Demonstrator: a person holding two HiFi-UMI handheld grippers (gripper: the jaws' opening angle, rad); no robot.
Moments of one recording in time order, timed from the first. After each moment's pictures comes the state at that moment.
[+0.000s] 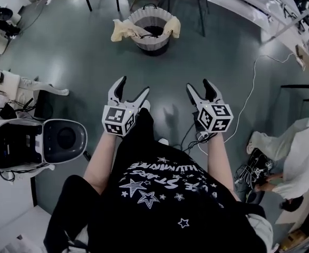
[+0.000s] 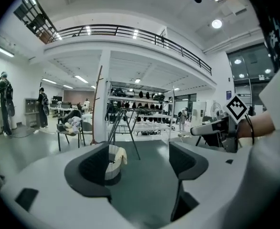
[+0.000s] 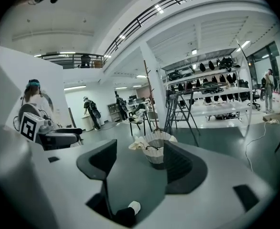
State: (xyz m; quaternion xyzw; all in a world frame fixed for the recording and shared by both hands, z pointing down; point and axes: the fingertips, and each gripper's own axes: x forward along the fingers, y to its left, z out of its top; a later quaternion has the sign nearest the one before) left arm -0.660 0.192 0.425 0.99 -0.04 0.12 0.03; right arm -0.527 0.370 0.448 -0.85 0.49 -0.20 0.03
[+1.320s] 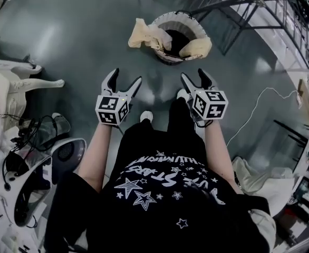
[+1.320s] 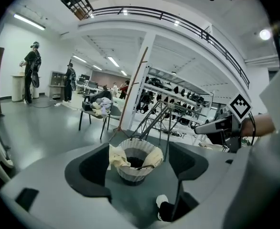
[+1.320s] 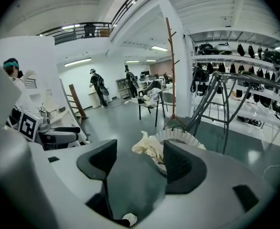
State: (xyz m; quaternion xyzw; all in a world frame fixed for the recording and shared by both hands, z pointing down) left arm -0.535 -0.220 0.492 0.95 -0.16 0.18 0.18; right arm -0.359 -0.070 0.483 -0.77 0.55 -0.31 -0.10
